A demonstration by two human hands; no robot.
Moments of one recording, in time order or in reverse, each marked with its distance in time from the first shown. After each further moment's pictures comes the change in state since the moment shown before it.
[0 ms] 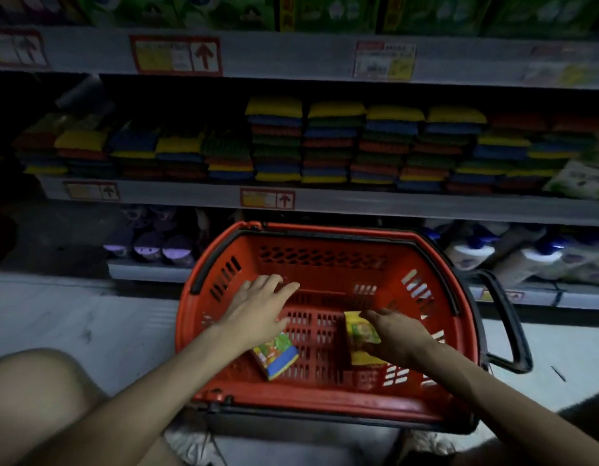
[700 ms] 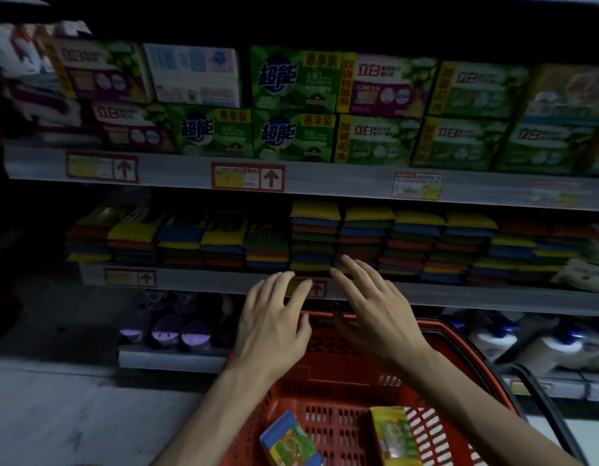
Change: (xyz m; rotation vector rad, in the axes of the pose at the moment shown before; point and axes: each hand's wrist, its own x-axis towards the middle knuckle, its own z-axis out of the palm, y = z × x) left_hand 0.010 -0.048 -0.101 -0.104 0.720 -0.083; right_hand 0.028 -0.101 -0.165 -0.154 0.902 -0.207
